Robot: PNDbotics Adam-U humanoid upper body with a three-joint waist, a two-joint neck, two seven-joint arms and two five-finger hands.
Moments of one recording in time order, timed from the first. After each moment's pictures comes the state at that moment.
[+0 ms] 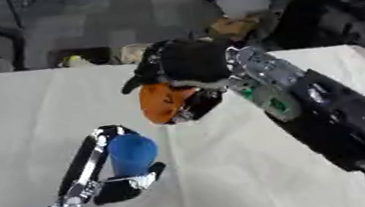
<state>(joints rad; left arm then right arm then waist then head) -0.53 0.30 -0.55 -1.53 -0.23 -0.01 0.15 -0.95 -0.37 0.52 -1.38 0.96 -0.58 0.15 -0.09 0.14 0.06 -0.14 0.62</state>
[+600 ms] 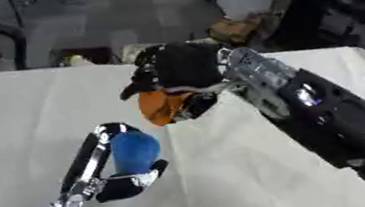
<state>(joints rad) -0.55 0.30 -0.55 -1.53 -0.24 -0.01 0.15 -0.98 -0.34 0.52 -1.33 1.11 -0.64 0.13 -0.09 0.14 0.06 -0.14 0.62</state>
